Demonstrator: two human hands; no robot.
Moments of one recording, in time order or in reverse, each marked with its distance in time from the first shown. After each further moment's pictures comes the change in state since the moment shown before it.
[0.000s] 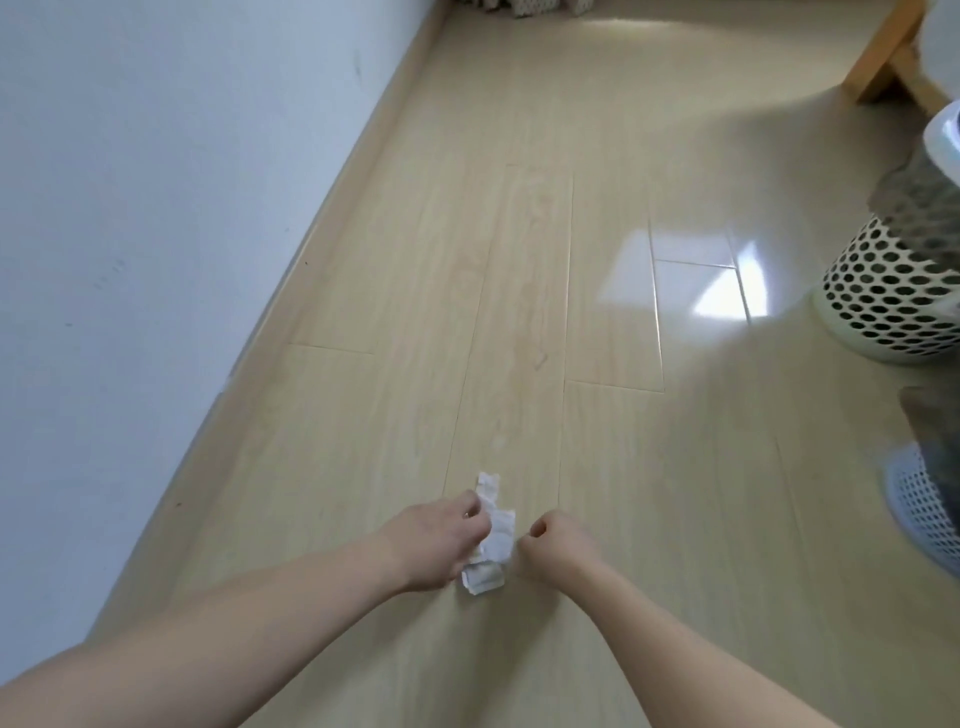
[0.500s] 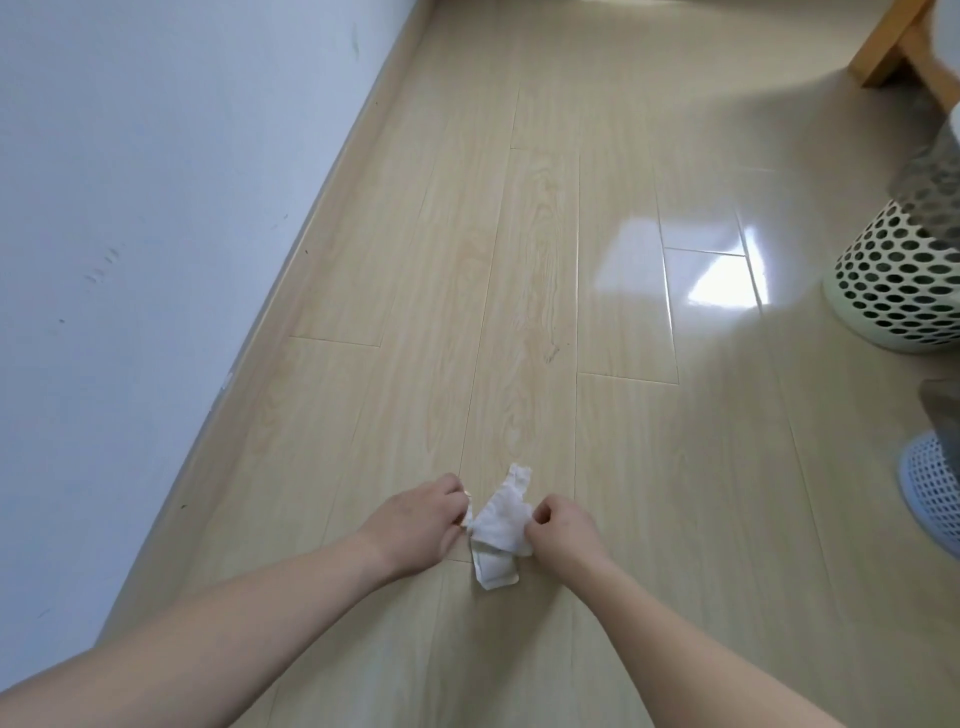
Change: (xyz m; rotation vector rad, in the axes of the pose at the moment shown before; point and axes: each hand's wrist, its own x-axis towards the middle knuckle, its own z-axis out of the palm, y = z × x) left_hand -0.015 -0.033 -0.002 -0.199 0.171 -0.090; right_hand 0.006 -0.015 0.016 0.114 0.098 -0.026
